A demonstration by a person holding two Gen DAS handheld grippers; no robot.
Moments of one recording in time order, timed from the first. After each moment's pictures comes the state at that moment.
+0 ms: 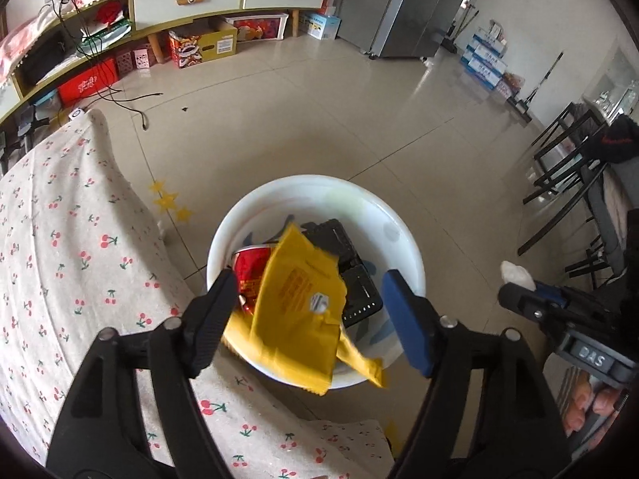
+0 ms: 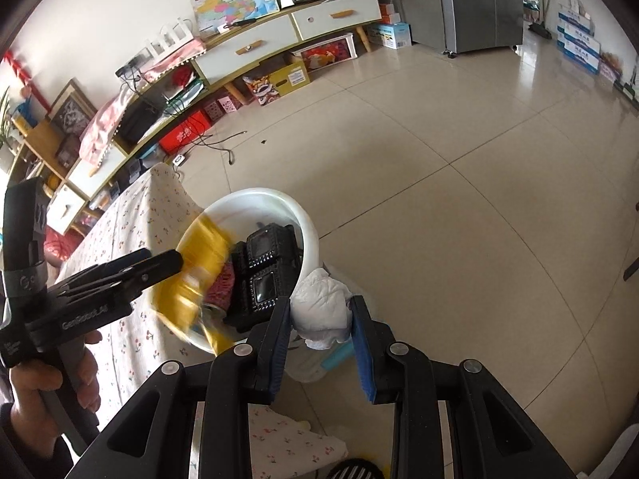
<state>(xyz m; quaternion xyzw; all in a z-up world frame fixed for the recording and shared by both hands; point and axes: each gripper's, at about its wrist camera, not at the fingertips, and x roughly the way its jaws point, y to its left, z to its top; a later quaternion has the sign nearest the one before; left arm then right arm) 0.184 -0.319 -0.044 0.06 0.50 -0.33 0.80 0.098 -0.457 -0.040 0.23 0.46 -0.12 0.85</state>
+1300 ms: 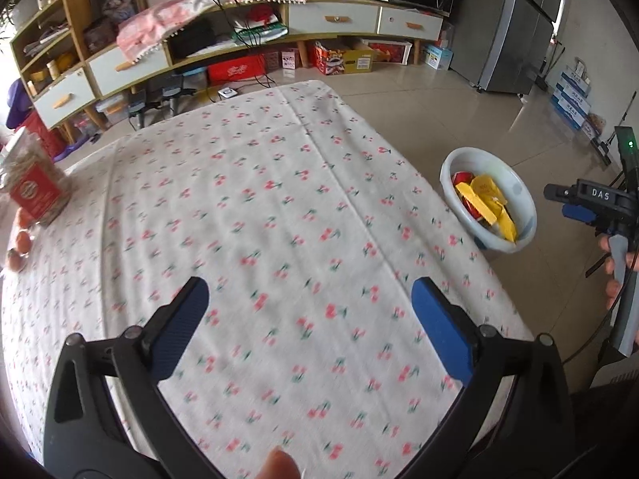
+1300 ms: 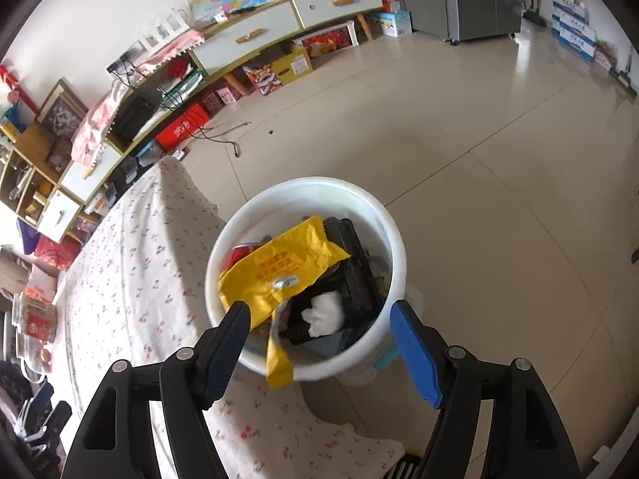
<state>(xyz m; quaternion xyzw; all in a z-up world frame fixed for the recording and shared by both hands) 0.112 -0.091 -0.016 0.07 0.46 -0.14 0.87 0.136 -0.391 -0.035 0.24 0.47 -0.14 0.84</state>
